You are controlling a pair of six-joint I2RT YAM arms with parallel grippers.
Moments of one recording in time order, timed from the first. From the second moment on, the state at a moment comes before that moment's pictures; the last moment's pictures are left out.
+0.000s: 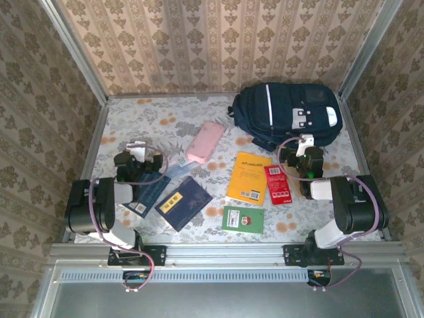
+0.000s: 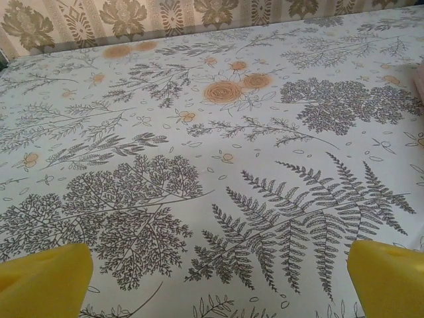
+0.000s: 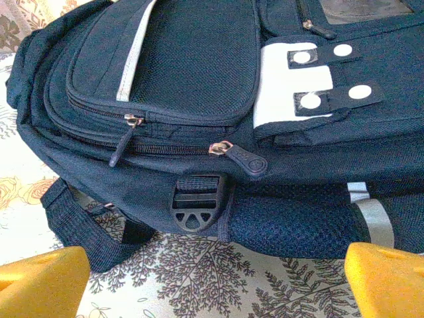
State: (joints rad) left arm 0.01 1.54 0.36 0.82 0.21 0.13; right arm -0.01 1.54 0.40 0.78 0.00 0.05
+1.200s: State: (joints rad) left arm -0.04 1.54 0.37 0.80 0.09 0.14; right arm -0.01 1.54 0.40 0.78 -0.01 0.04
